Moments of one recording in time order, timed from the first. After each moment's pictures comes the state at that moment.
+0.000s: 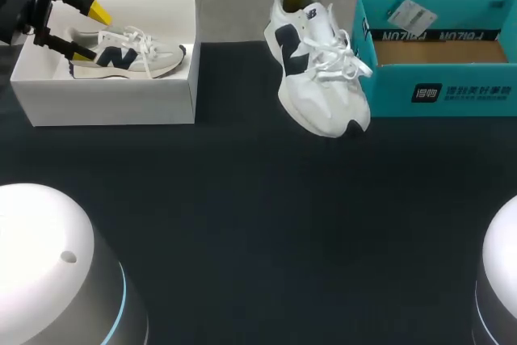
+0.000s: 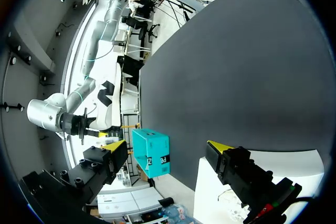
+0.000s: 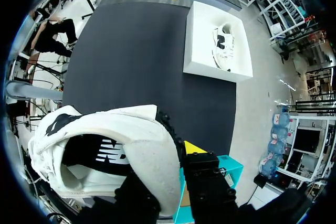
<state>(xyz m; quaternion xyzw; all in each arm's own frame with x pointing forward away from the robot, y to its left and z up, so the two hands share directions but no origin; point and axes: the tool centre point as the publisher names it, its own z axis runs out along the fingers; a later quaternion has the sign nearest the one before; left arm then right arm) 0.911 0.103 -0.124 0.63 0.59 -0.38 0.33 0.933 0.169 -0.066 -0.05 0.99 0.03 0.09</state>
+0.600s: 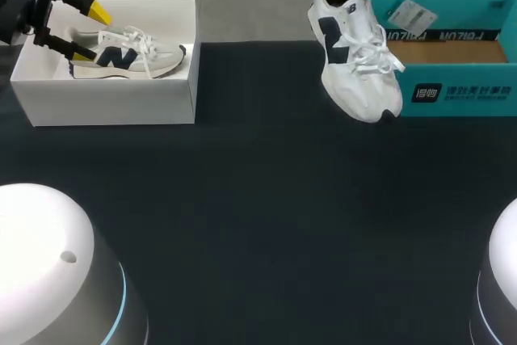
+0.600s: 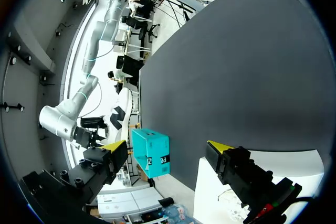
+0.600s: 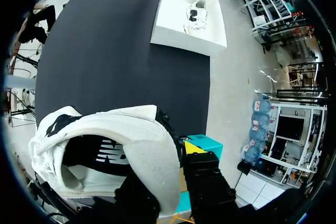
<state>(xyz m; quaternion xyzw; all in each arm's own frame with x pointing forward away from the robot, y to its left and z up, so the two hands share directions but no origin) 0.911 0.103 -0.124 0.63 0.59 -0.38 0.33 1.024 0.077 -0.090 -0.04 0.98 -0.01 0.18</state>
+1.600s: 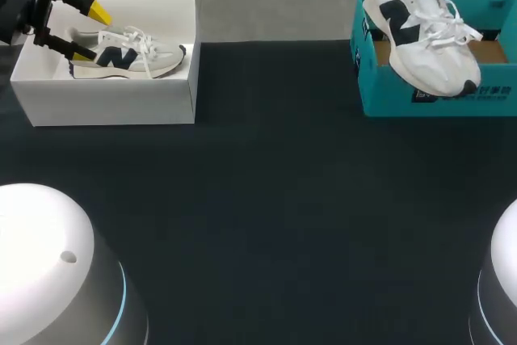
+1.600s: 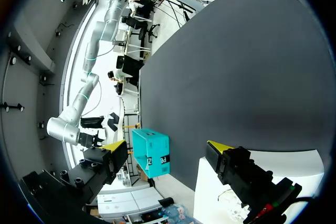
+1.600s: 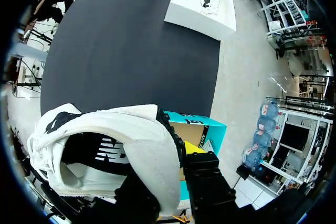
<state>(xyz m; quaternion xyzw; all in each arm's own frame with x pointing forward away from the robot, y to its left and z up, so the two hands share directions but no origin) 0.911 0.103 -0.124 0.63 0.59 -0.38 0.33 1.051 -0.013 -0.083 -0.09 0.98 -0.04 0.15</state>
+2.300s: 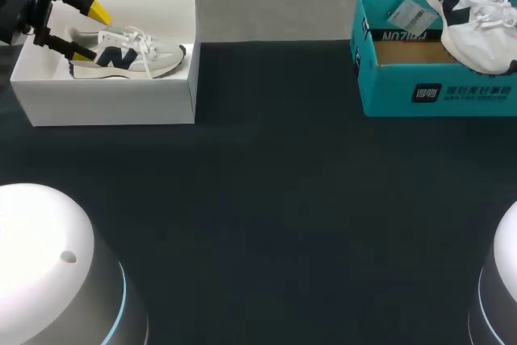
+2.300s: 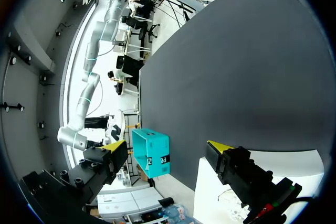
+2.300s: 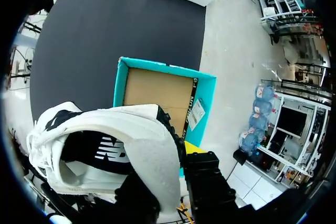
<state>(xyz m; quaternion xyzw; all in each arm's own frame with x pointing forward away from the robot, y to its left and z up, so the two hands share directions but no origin) 0.911 0.103 -0.124 0.63 0.59 -0.38 0.33 1.128 -0.148 -0.090 -0.08 0.98 -0.09 0.17</state>
